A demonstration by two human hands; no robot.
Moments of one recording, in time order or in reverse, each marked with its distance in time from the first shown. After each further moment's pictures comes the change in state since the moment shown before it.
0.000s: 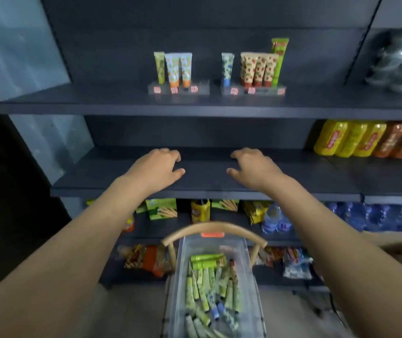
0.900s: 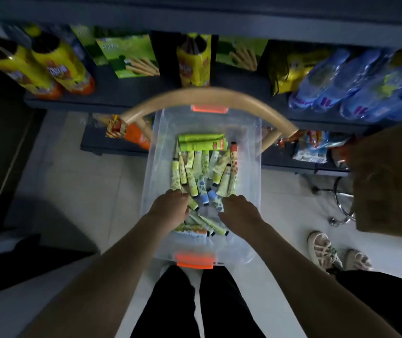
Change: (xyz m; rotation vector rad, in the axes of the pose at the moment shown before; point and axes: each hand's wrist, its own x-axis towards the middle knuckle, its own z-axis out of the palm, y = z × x) left_hand -0.094 0.037 0.424 -0.093 -0.835 -0.099; right_hand -0.104 0.076 0.408 0.114 -0.821 0.053
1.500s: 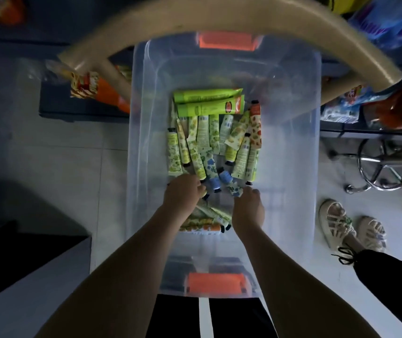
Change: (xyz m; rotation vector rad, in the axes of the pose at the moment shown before) left_hand 0.110 -0.028 0.097 -0.436 -0.038 -0.144; right_hand 0.107 0.000 0.124 0.540 0.158 0.744
